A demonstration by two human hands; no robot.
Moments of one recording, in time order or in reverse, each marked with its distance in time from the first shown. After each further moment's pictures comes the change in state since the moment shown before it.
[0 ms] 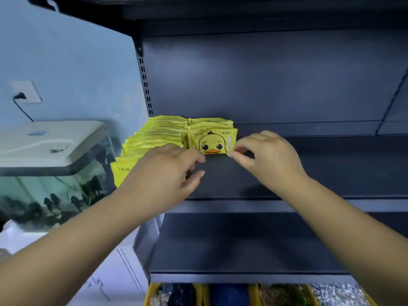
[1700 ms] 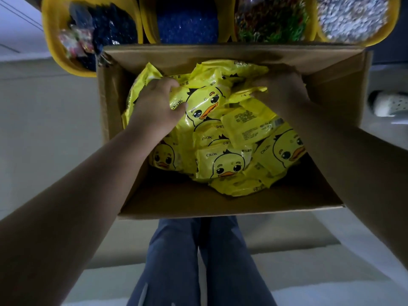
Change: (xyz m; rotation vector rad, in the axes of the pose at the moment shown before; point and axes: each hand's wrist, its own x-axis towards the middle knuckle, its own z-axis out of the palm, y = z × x) left_hand -0.362 0.192 0.422 -0.569 -0.838 -0.845; right_hand -0.579 0.044 0.166 0.058 -1.296 0.504
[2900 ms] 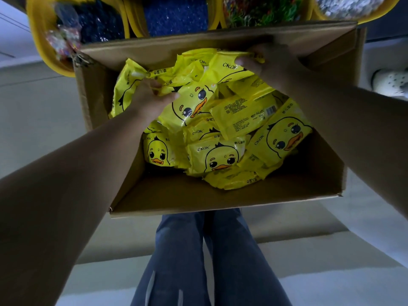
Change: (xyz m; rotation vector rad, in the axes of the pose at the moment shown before) left_hand 0.032 -0.005 0.031 -0.256 -0.121 -0.452; right_hand 0.019 0.023 0.002 0.456 0.013 0.087
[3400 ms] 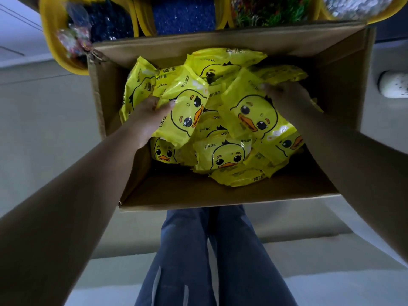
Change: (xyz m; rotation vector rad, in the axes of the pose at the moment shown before) left_hand -0.037 -0.020 -0.017 -0.130 -0.145 -0.053; right_hand -0.055 -0.001 0.014 0.068 -0.139 0.477
